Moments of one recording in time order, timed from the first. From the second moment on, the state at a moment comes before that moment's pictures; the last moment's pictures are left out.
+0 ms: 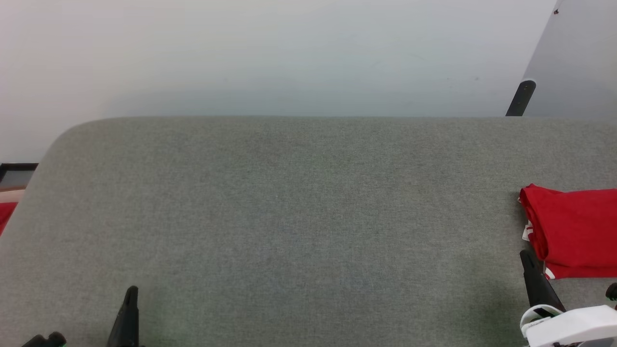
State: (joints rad) left arm 0.11 0.21 0.08 0.12 -0.98 -0.13 -0.11; right arm 0.00 -0.07 -0.09 0.11 0.84 0.13 0.05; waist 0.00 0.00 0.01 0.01
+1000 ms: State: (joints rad) left arm 0.02 0.14 0.09 0.18 -1.25 -0.13 -0.02; right arm -0.04 -0.06 -0.10 0.17 1.17 0.13 0.08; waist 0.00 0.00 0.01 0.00
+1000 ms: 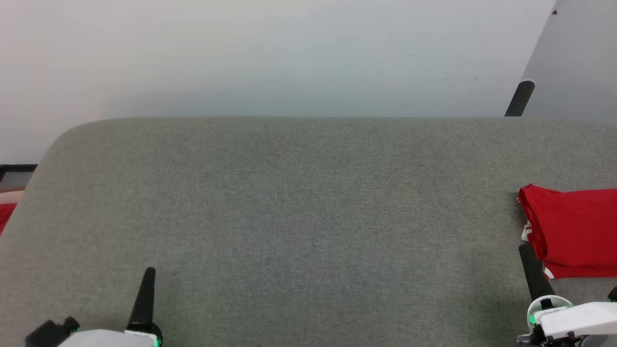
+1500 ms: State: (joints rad) left arm -0.02 0.12 0.09 0.20 -1.36 -0.13 0.02; right arm -0.06 -0.06 -0.10 0.19 1.30 0.13 0.09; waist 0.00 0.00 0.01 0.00
